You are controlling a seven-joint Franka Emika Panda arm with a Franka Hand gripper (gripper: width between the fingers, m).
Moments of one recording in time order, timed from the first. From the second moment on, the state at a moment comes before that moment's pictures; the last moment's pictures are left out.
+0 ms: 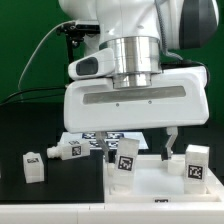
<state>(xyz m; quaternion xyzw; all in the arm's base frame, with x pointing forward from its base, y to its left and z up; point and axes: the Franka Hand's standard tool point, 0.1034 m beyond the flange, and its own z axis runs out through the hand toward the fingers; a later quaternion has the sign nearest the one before) 0.631 0.019 0.078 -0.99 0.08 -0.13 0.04</state>
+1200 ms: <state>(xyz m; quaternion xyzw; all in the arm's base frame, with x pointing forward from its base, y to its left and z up) 0.611 -0.003 0.078 -0.97 0.23 0.02 0.06</state>
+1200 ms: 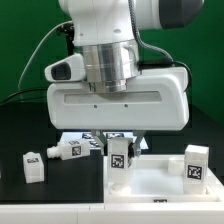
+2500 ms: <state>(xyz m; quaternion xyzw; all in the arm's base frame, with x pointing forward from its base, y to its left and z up) 0.636 -0.012 0.078 -0.88 0.47 0.00 0.08</state>
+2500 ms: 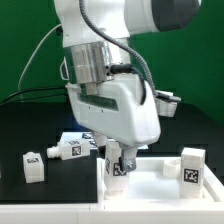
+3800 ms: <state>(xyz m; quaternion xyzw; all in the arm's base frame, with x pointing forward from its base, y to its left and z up) 0.639 -0.009 0.079 -0.99 0.10 -0.04 0.02</state>
